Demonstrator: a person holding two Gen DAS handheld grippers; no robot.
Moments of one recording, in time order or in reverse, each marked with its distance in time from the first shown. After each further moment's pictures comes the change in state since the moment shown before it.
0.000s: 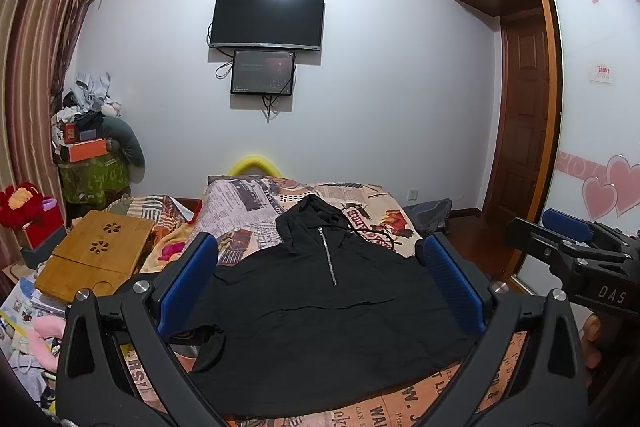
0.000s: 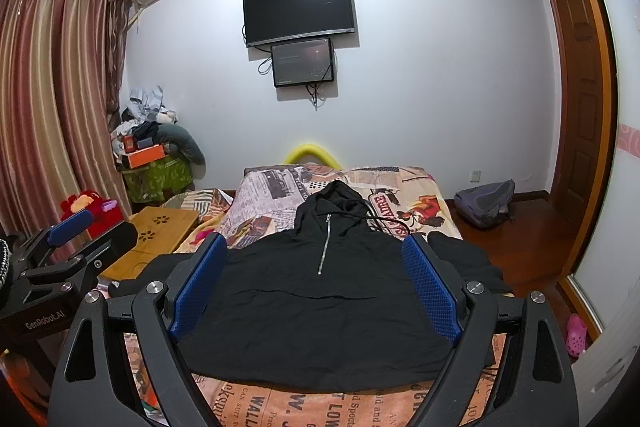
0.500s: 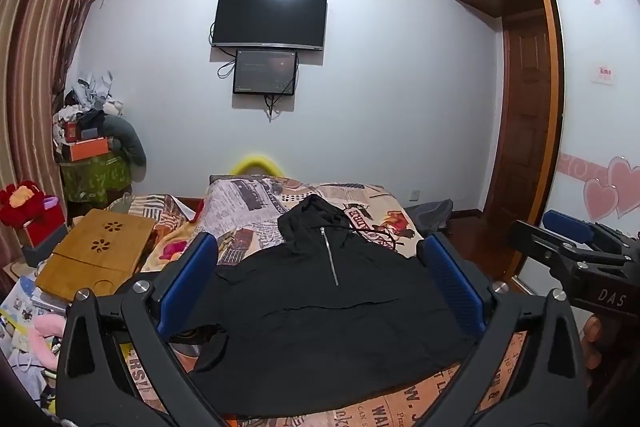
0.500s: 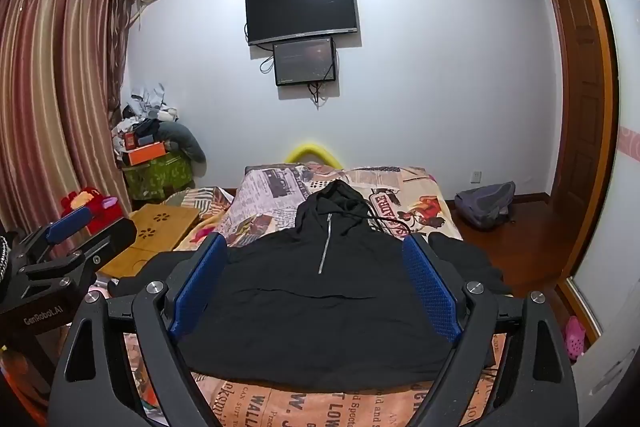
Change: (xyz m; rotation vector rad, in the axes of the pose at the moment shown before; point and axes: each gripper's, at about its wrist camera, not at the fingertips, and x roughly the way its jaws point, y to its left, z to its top) left arm 0.003 0.006 -0.006 -0.009 -0.005 0.007; right arm 0.000 0.004 -0.001 -0.008 0.003 0.000
